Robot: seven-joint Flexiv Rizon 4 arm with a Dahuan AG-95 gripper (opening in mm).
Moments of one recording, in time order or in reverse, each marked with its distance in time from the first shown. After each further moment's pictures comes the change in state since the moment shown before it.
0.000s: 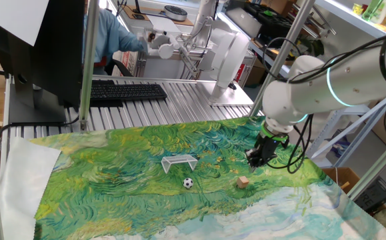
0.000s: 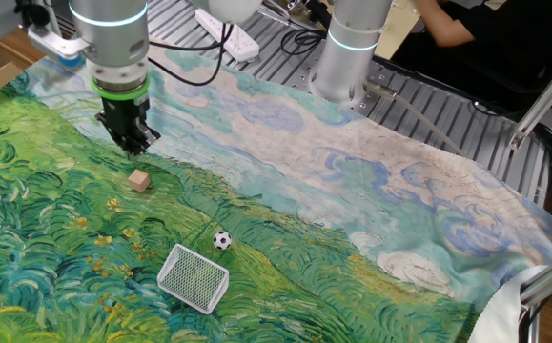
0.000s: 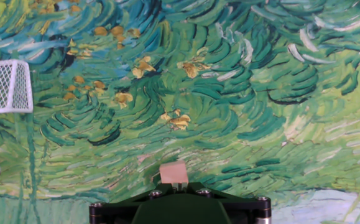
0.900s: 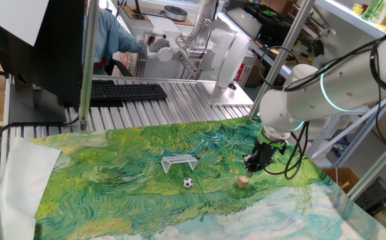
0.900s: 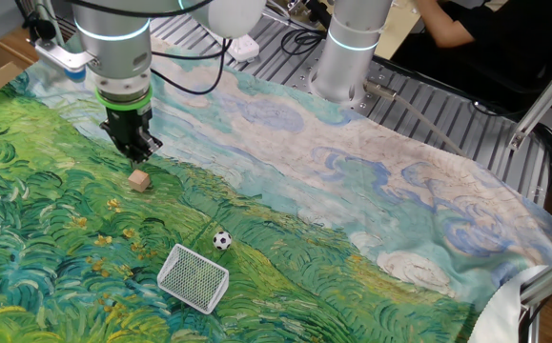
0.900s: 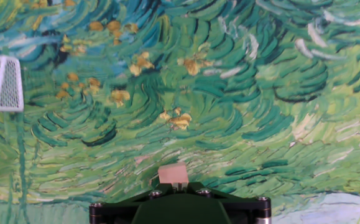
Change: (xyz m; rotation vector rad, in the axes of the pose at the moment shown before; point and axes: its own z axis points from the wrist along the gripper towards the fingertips) arm 0.002 0.000 0.022 -0.007 -0.003 0.005
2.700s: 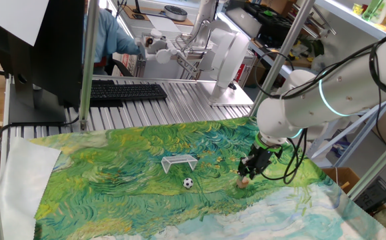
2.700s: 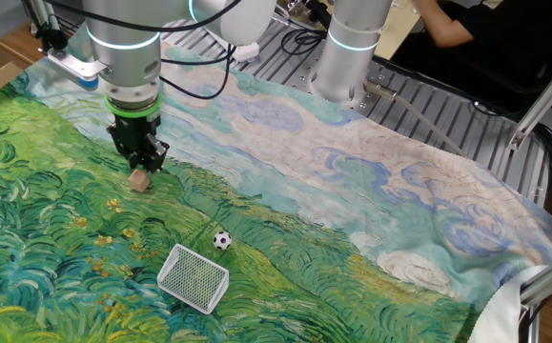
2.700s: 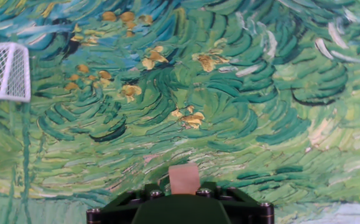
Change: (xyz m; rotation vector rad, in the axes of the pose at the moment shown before) arm 0.002 0.011 0.012 0.000 -0.017 -0.067
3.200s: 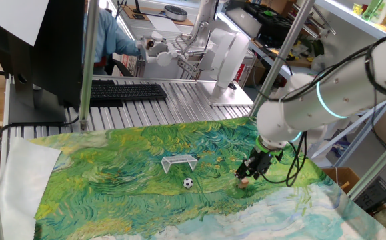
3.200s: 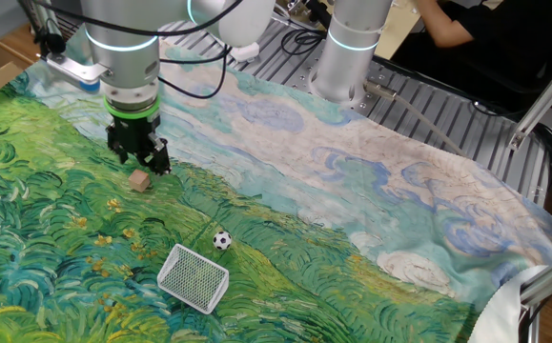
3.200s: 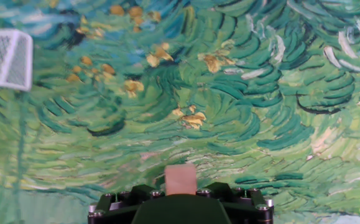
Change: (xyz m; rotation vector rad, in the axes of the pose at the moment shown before) arm 0.004 -0.010 0.020 0.000 -0.012 -0.047
